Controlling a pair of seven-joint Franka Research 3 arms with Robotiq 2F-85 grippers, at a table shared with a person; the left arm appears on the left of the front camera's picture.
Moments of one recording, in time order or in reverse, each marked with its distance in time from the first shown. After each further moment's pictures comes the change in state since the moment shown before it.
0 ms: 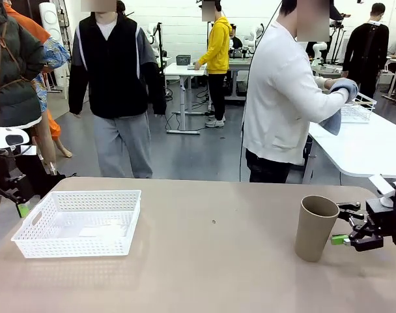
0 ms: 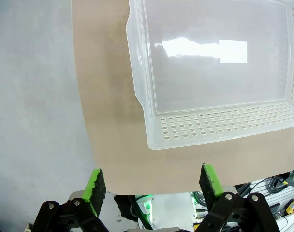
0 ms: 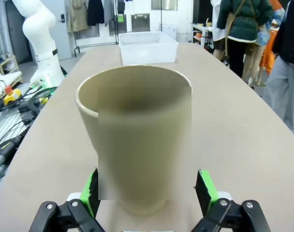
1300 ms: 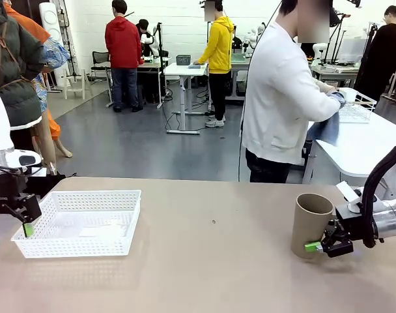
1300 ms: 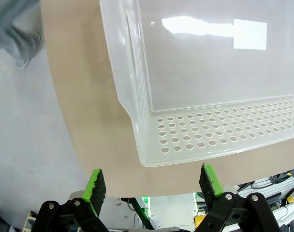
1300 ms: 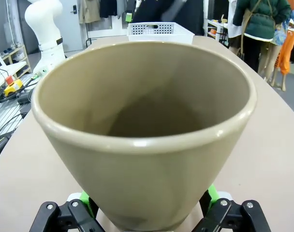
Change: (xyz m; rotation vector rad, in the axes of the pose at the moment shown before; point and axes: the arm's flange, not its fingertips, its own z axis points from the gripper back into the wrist) left arm 0.011 -0.006 -0.050 -0.011 0.123 -0.014; right arm -0.009 -0.010 -0.062 0.061 0.032 0.027
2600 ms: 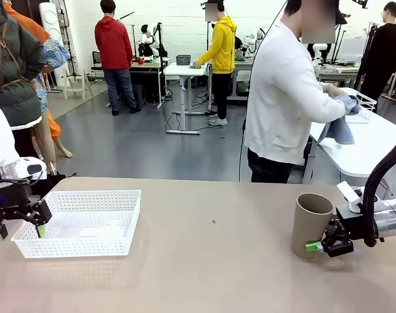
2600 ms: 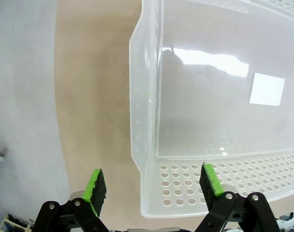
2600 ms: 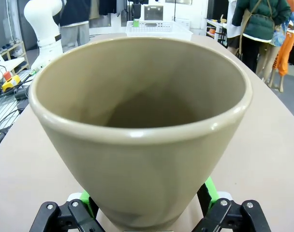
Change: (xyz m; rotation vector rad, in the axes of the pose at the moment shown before) left arm 0.014 0.001 -0.029 0.012 -0.146 0.154; right arm -0.001 -0.002 0.003 -0.010 0.009 0.024
